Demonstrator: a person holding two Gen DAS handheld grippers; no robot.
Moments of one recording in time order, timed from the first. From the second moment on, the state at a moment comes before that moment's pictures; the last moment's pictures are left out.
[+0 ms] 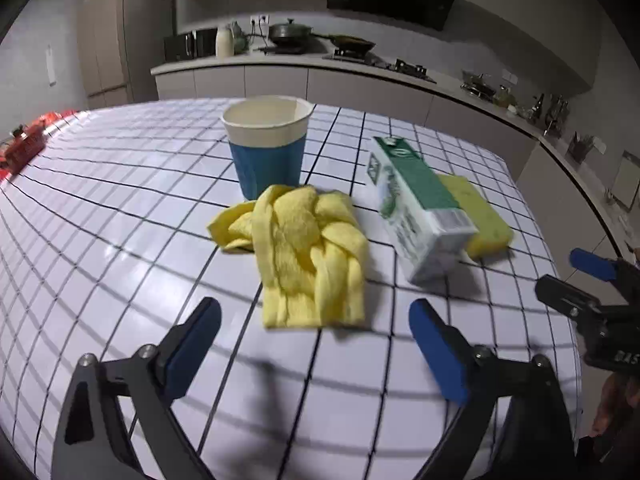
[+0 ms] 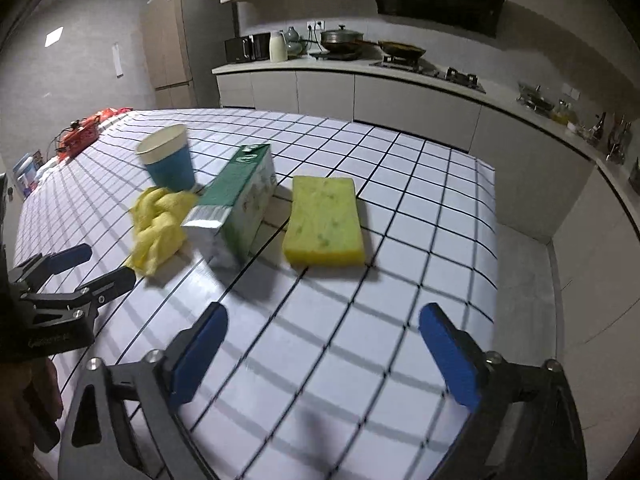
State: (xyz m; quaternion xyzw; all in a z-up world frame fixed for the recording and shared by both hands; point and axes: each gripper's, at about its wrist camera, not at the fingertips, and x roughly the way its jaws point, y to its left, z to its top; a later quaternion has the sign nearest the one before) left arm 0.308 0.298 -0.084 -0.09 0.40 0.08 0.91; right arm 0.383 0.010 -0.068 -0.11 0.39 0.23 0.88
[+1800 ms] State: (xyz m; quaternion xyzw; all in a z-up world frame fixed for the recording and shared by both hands) left arm 0.189 0.186 -0.026 -0.09 0.37 -0.03 0.92; right arm 0.256 -0.126 -0.014 -0.05 0.36 0.25 0.90
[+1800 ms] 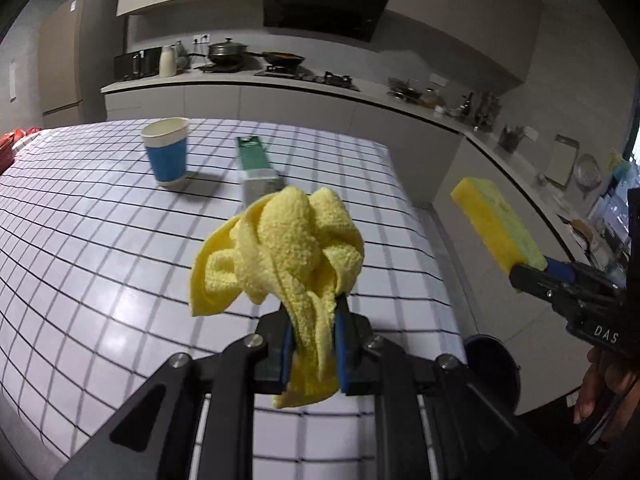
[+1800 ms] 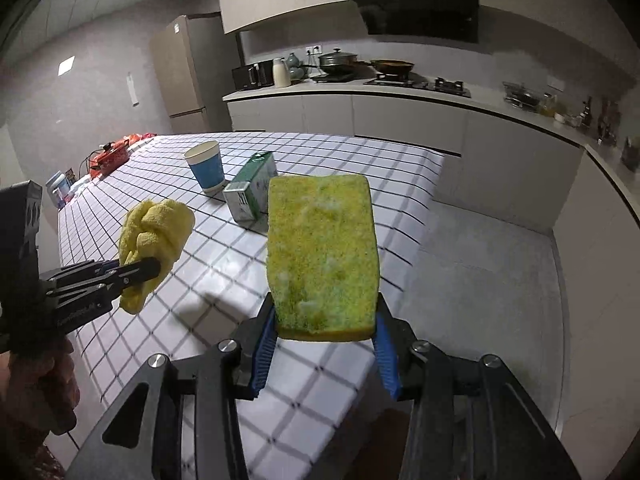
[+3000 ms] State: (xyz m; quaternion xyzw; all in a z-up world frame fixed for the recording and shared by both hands) left arm 0.144 -0.044 -0.053 -0.01 0.40 -0.21 0.89; right arm 0.138 -0.374 -0.031 -0.03 0.38 0.12 0.92
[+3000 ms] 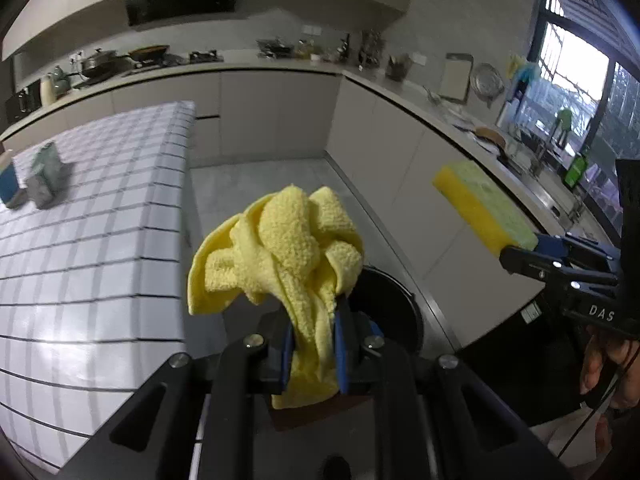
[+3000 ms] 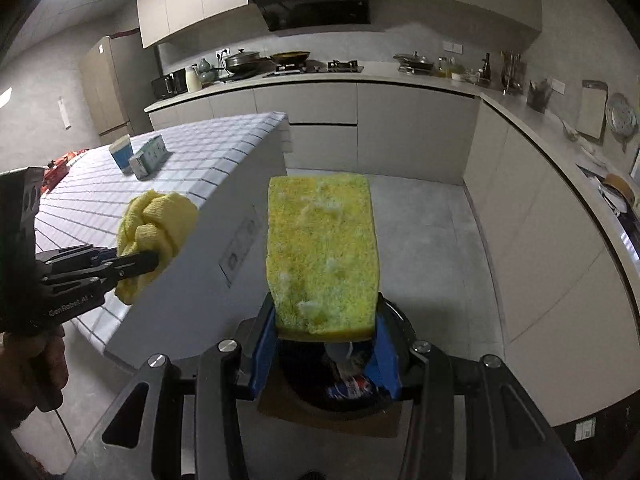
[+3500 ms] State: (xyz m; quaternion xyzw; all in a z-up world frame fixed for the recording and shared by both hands) left arm 0.141 -0.108 -0.120 0.02 0.47 -0.21 0.86; right arm 0.135 -0.436 -0.115 -0.05 0.45 0.14 0.88
